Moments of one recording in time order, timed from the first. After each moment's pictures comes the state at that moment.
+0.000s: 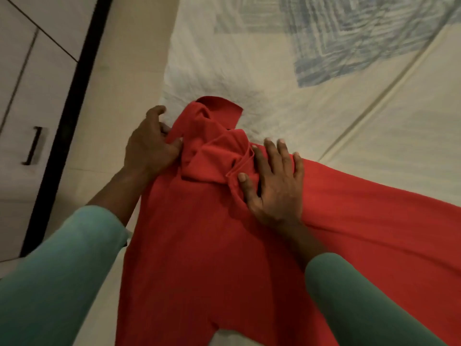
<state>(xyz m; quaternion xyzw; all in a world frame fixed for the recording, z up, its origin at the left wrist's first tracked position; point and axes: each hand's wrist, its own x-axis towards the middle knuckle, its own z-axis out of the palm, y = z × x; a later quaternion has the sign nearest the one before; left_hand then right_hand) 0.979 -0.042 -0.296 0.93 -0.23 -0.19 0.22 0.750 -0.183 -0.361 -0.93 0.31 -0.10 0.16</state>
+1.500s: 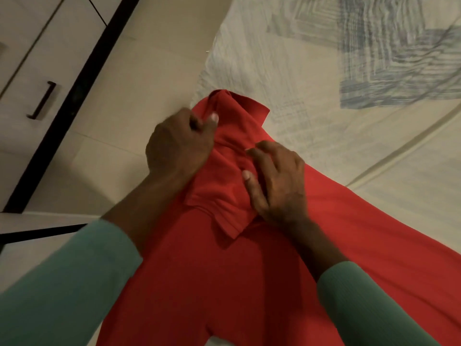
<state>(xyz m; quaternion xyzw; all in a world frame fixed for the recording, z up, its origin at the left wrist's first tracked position) 0.951 -0.033 -0.276 0.95 -0.08 -0.11 0.27 0.800 -0.179 -0.339 -0.96 0.10 -0.15 0.22</state>
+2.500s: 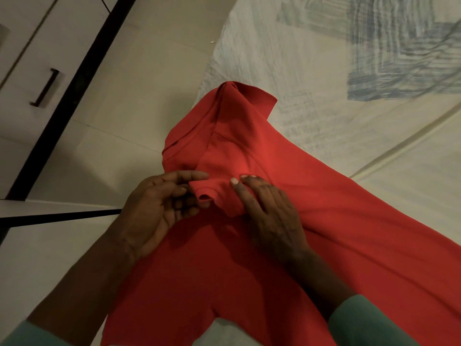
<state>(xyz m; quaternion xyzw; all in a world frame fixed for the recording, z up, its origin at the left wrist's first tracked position) 0.877 0.060 -0.251 0.63 0.13 -0.43 0.63 0.743 -0.135 -0.339 -0.97 -0.03 -0.11 0.21</state>
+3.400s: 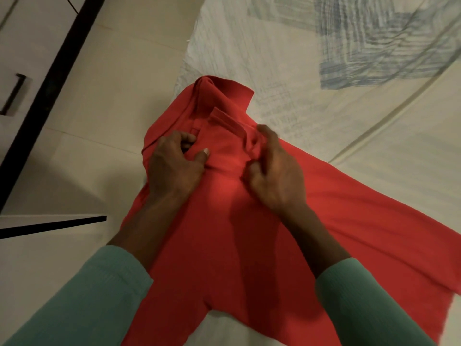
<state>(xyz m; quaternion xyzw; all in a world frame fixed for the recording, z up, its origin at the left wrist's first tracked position) 0.903 -0.006 -0.320 0.92 -0.07 -0.14 0.36 0.781 -0.169 -0.305 -0.90 0.29 -0.02 0.34</state>
